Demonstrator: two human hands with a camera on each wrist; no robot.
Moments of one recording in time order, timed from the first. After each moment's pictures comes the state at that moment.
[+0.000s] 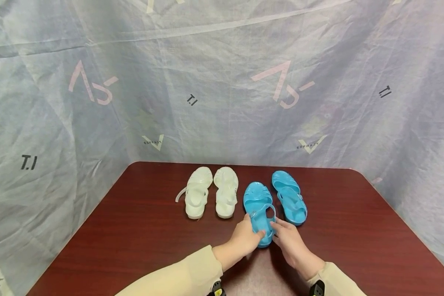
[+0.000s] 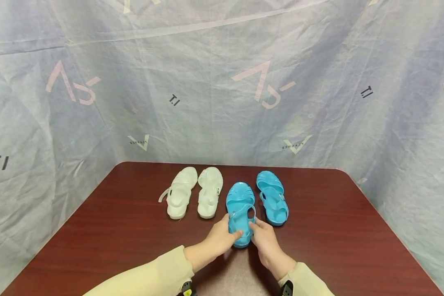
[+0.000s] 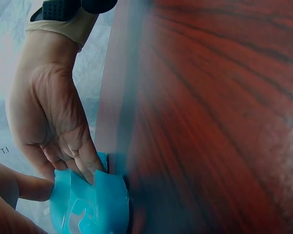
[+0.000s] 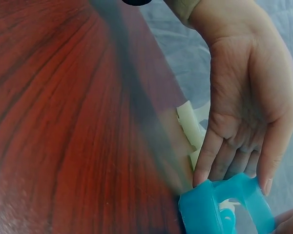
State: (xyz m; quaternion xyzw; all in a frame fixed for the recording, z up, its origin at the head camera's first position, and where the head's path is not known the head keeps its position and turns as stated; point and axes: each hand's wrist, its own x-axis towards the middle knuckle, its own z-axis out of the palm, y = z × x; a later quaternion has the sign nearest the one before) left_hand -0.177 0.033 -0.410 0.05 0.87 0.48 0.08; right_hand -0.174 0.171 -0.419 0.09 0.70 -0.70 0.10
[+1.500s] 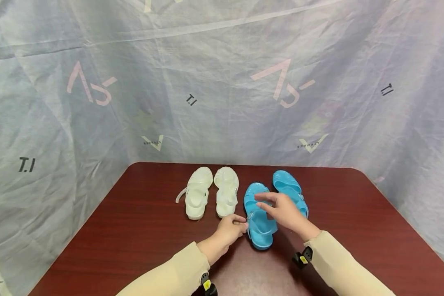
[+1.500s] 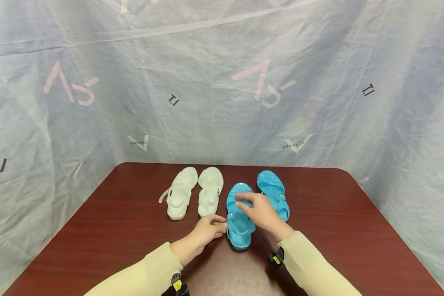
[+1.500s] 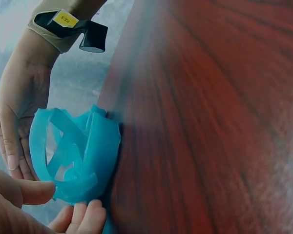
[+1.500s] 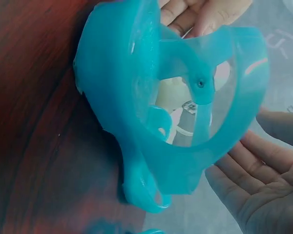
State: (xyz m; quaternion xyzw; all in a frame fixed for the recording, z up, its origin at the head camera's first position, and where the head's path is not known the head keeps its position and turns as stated) left_hand -0.202 -0.003 -0.436 0.00 0.75 0.65 0.11; right_hand -0.231 0.188 -0.395 -0.18 0.87 -0.46 0.01
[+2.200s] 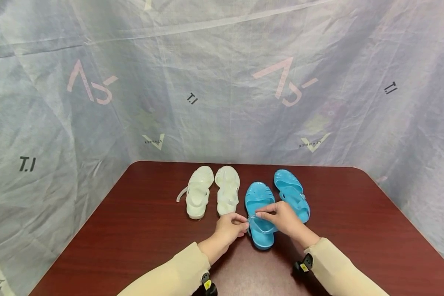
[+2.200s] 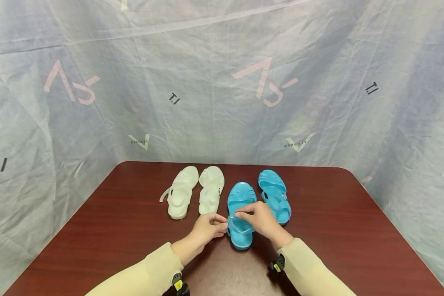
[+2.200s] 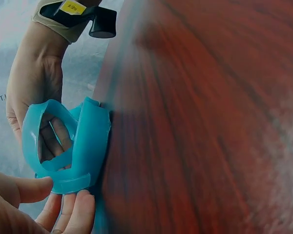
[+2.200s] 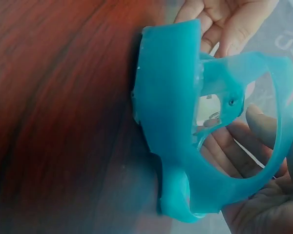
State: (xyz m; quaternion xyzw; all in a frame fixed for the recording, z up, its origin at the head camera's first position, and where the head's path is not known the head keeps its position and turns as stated) left_hand -0.204 -0.005 -0.435 -0.01 0.75 0.66 0.08; right_hand -0.229 0.188 -0.415 -0.19 0.90 -0.40 -0.01
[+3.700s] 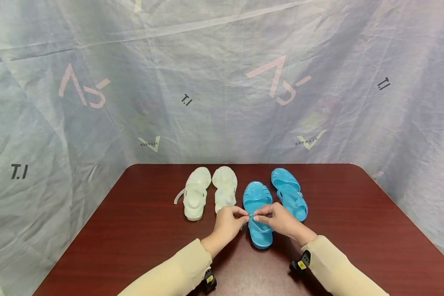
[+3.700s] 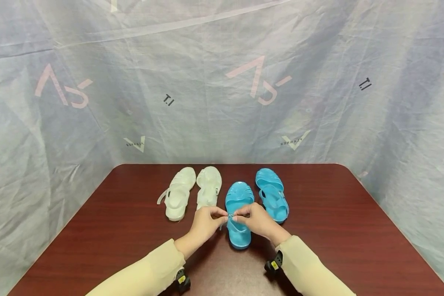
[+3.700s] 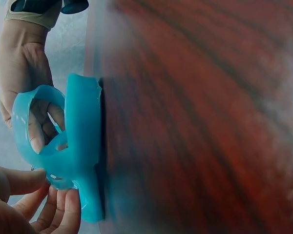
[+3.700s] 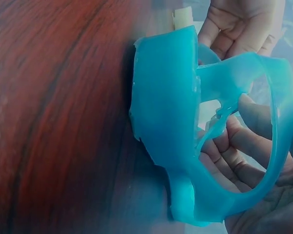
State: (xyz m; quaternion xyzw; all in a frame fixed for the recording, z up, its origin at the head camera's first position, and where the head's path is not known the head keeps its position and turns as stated) left_hand -0.223 -0.006 -0.433 0.14 0.85 0.51 -0.06; right_hand -0.231 0.190 -0.420 -0.21 0.88 -0.43 0.06
